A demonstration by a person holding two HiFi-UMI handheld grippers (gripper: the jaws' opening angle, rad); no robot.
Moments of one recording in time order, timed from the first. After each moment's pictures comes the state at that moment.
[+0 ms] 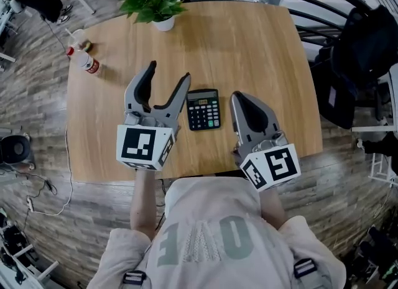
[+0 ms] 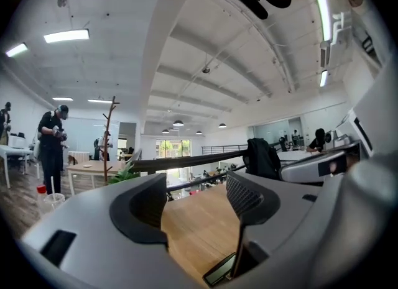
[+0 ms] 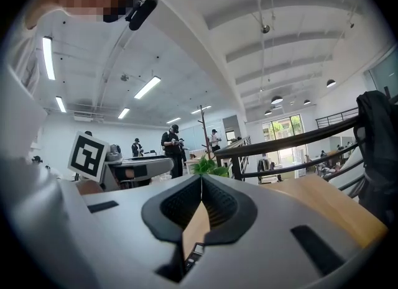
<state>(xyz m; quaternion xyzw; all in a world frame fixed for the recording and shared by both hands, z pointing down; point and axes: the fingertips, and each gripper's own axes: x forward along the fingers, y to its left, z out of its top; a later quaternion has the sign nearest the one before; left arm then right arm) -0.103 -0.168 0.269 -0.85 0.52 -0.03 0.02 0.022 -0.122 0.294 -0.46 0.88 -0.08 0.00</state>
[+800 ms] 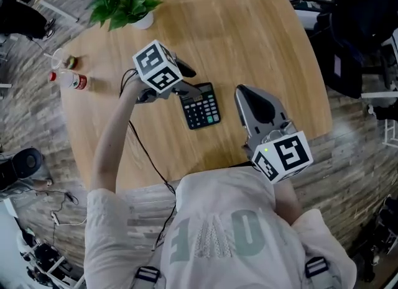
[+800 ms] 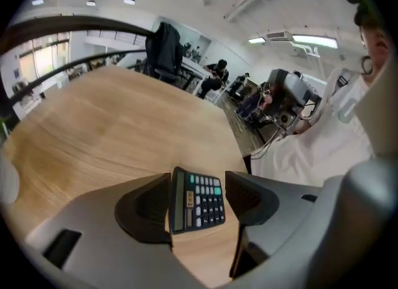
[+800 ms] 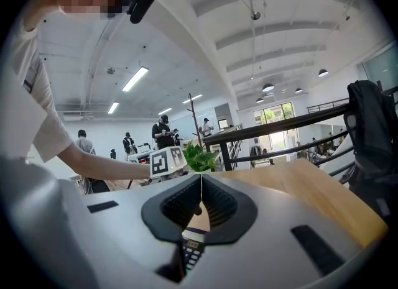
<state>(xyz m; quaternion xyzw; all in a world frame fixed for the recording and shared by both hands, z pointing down) -0.018 -0.193 0.485 -0.86 -0.06 -0.46 -0.22 0.061 -0.143 0.335 -0.48 0.87 -0.14 -0.04</state>
